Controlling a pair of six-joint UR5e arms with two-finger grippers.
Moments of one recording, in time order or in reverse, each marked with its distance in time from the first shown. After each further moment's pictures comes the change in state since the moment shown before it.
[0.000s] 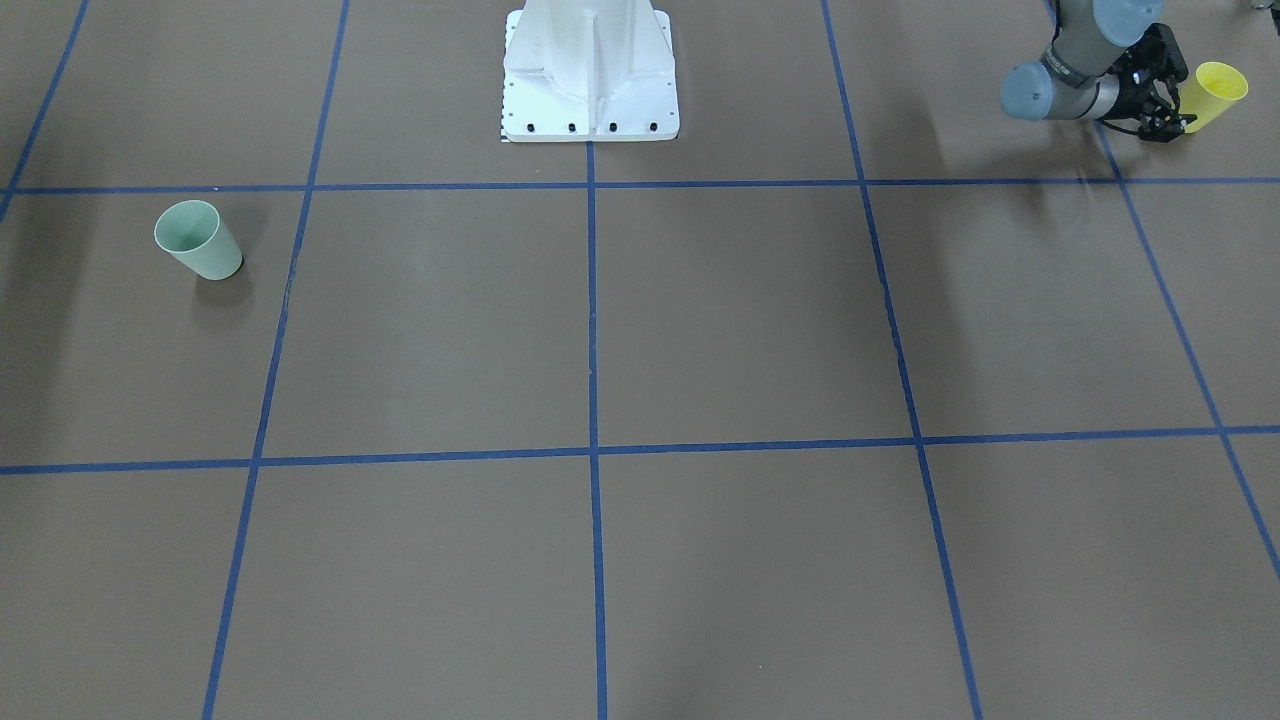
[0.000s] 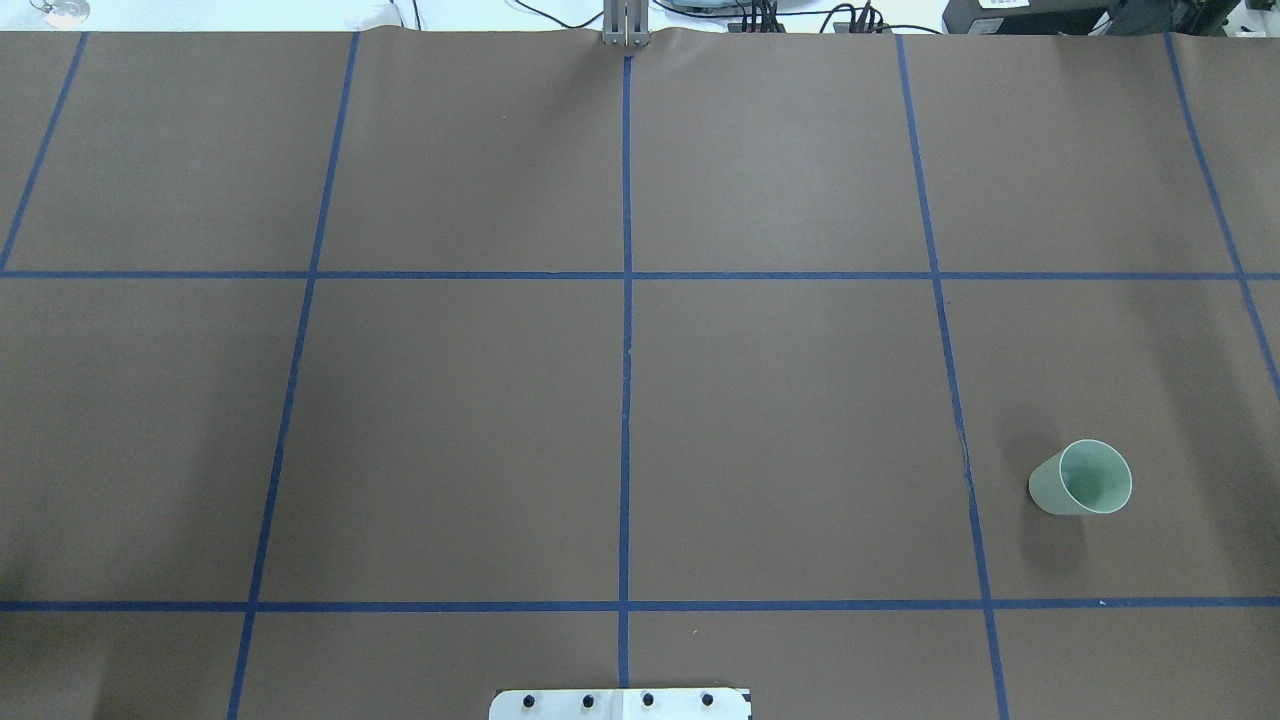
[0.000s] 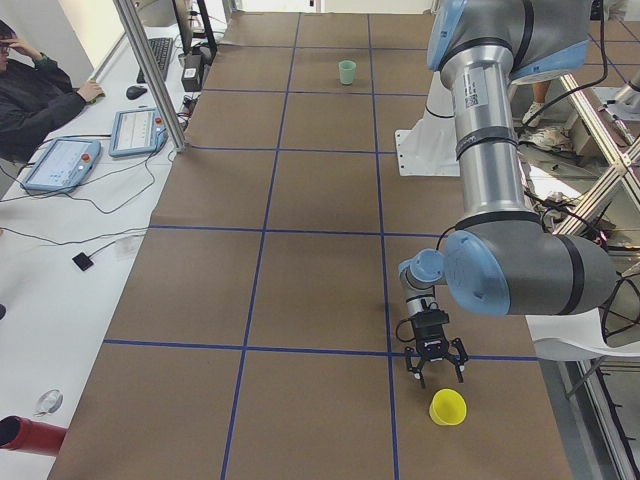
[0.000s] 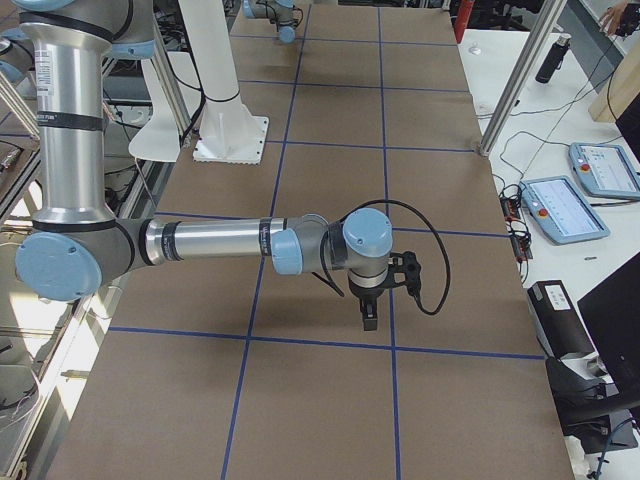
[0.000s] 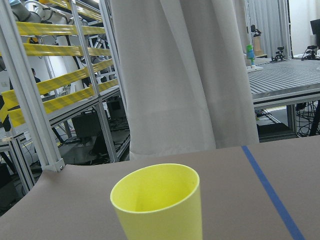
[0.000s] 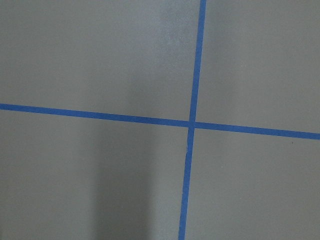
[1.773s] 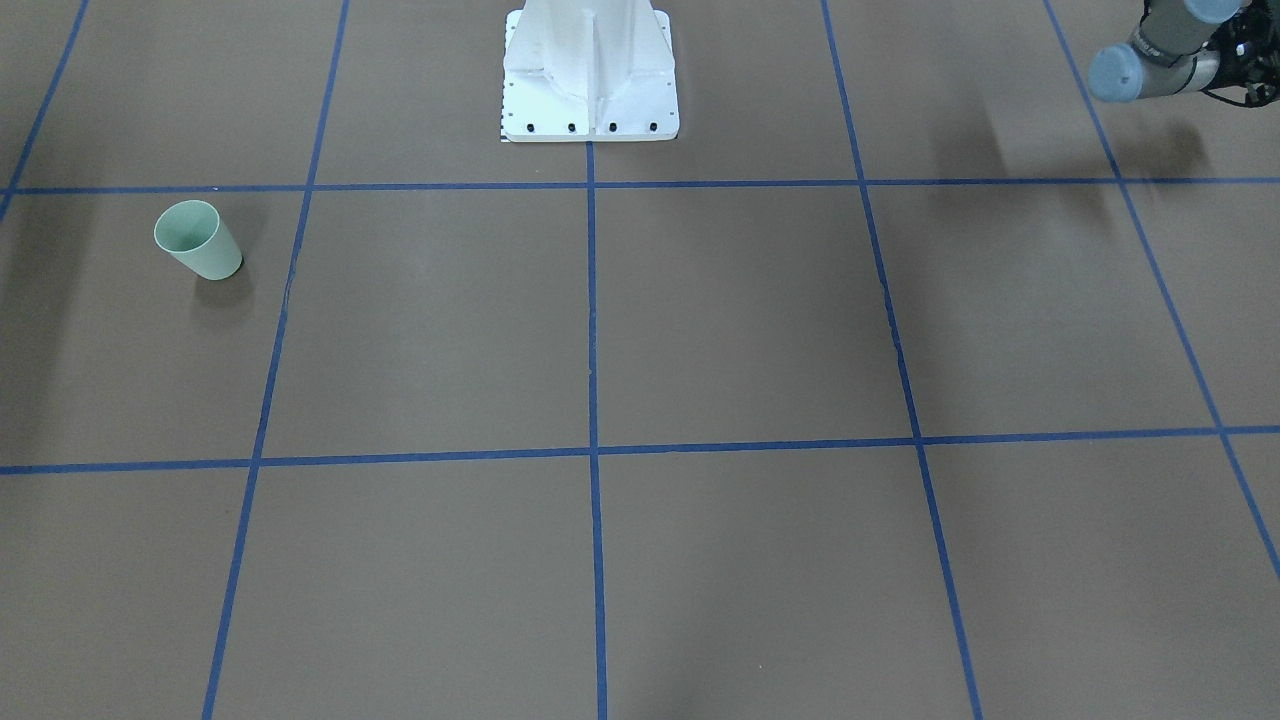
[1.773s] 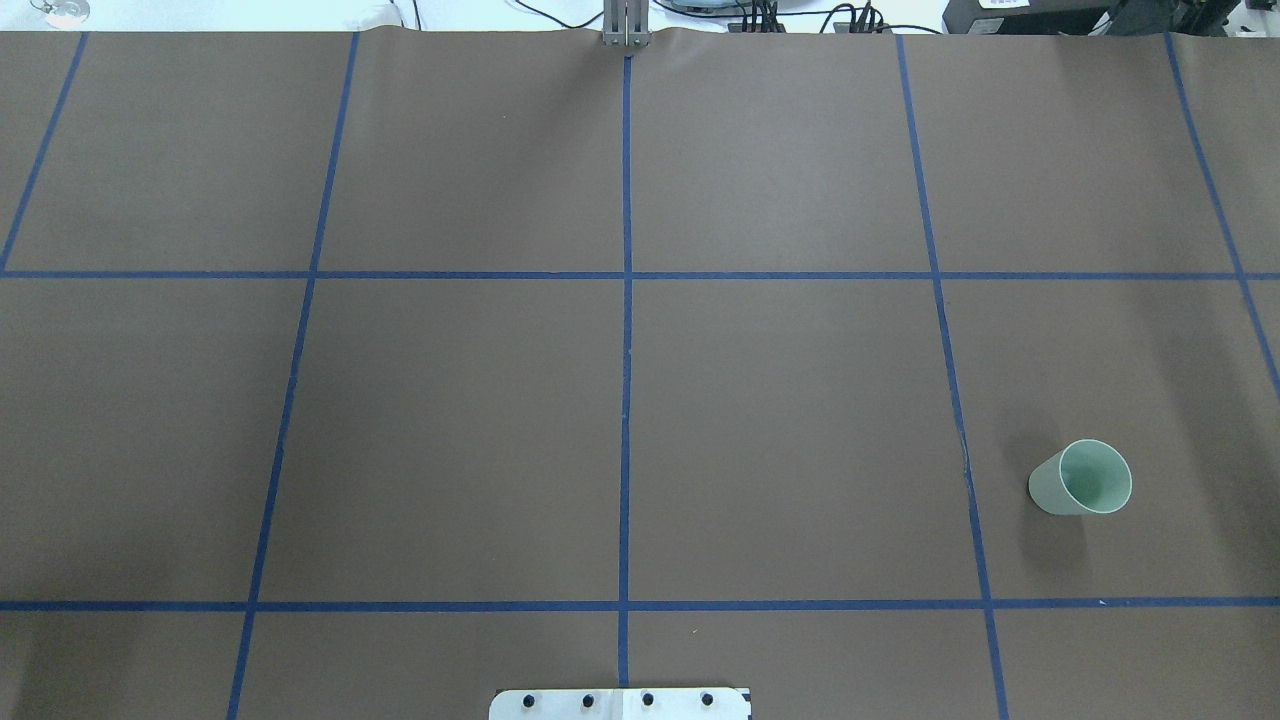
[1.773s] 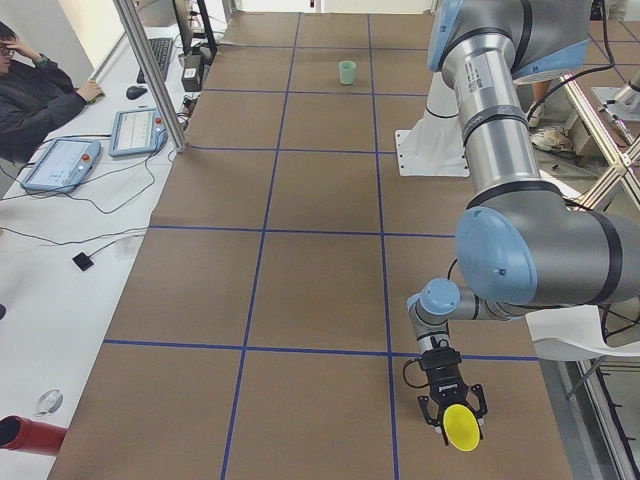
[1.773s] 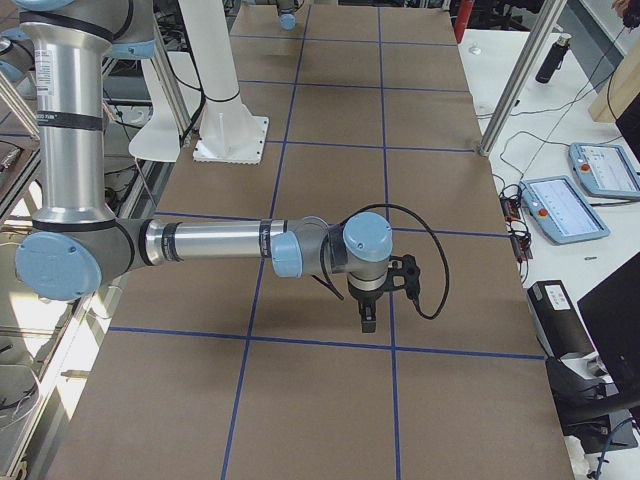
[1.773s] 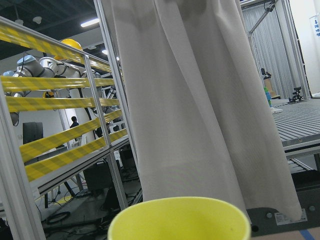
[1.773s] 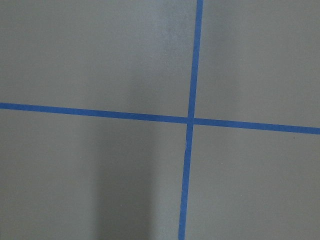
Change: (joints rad) left arm 0.008 0.223 0.010 -0.088 0.005 0.212; right arm 0.000 -0.001 -0.014 -0.001 0.013 0.005
